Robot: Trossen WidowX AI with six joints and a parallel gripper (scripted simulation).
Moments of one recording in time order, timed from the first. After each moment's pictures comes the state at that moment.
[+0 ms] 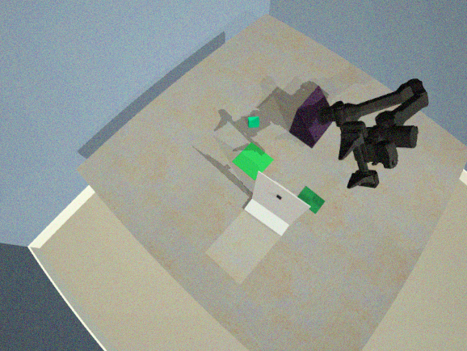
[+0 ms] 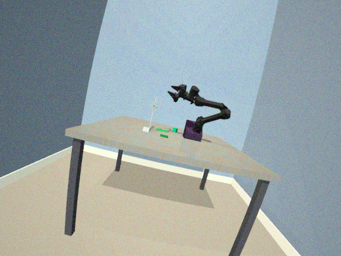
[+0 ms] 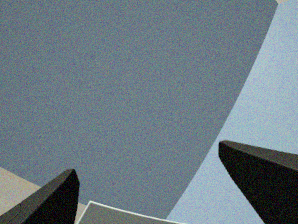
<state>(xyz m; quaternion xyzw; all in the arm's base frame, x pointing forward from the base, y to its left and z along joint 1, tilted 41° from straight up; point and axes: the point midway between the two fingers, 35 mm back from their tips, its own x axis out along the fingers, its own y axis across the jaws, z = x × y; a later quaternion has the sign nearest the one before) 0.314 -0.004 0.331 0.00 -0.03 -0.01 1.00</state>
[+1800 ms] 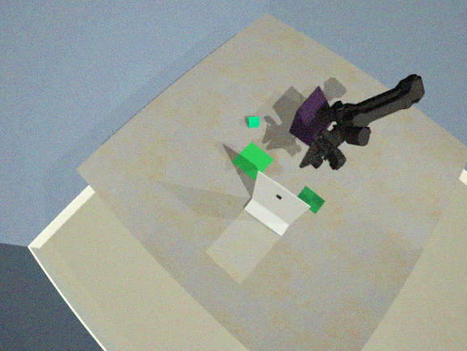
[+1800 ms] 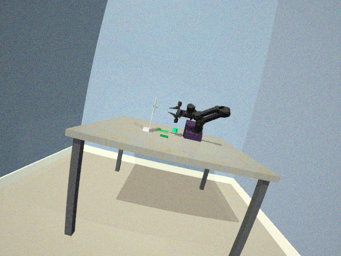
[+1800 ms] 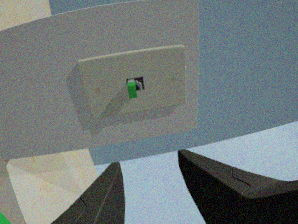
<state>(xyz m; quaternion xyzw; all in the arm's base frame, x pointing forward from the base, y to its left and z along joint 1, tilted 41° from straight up) 0.277 0.021 0.140 -0.42 0.05 0.05 0.91</state>
